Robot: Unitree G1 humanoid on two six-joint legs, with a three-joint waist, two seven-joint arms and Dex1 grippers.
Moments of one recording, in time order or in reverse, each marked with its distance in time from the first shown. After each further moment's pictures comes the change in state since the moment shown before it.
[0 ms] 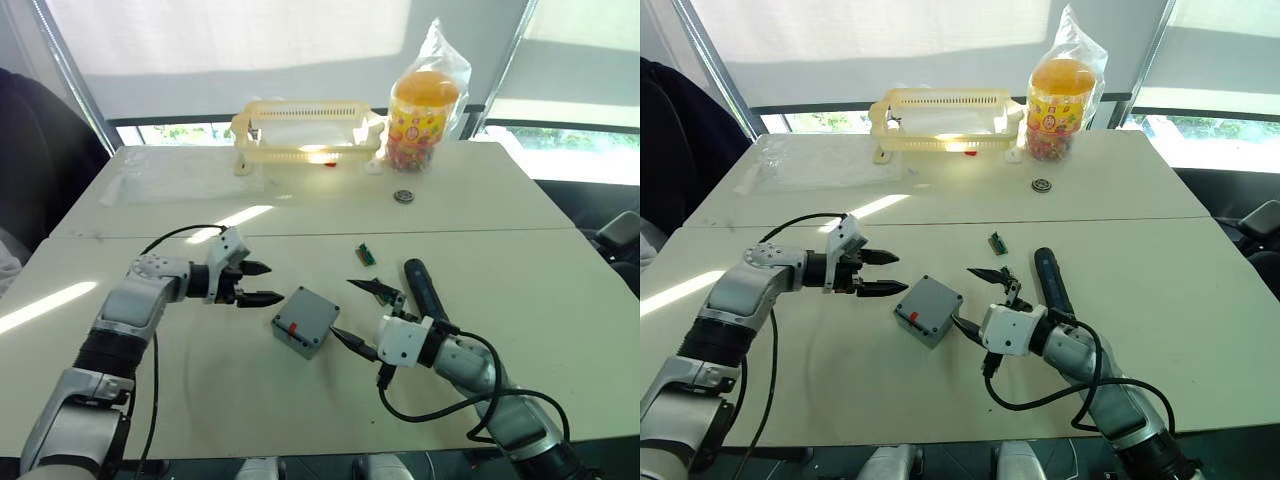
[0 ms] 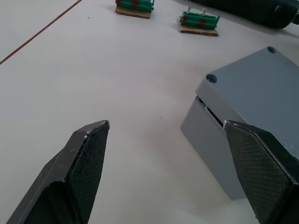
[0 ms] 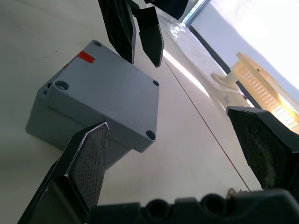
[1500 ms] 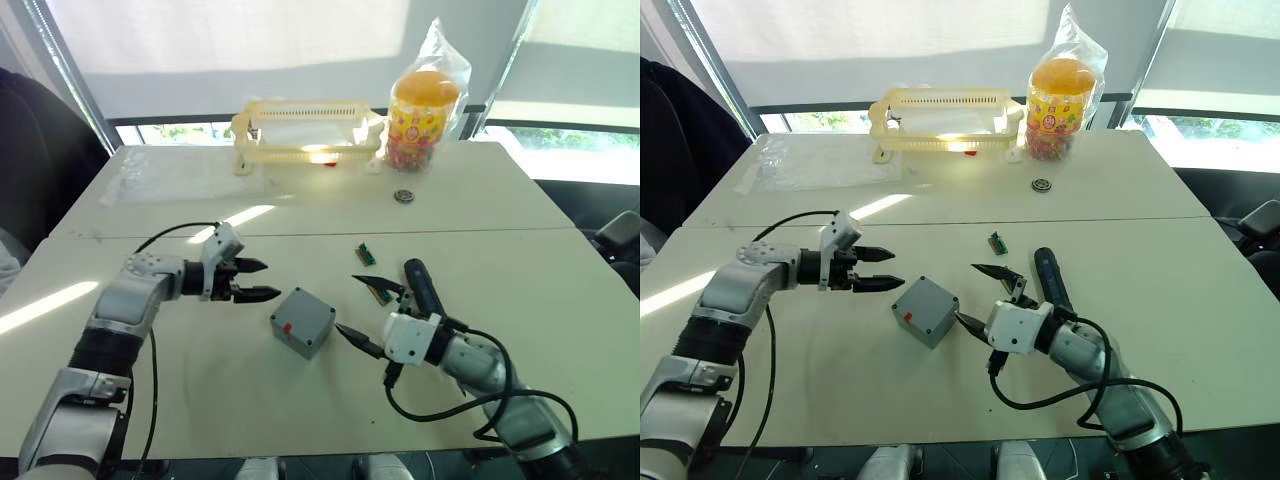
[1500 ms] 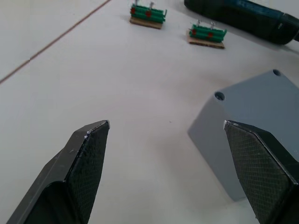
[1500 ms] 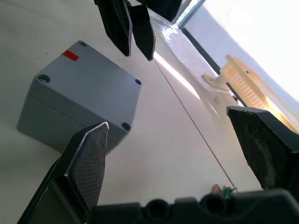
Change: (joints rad) left arm -0.042 0.025 0.054 0.043 -0.029 0.035 0.001; right arm 0.048 -0.045 -0.083 -0.083 0.047 0.016 0.028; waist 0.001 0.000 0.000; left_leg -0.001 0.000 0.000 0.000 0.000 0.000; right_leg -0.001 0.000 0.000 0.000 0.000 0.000
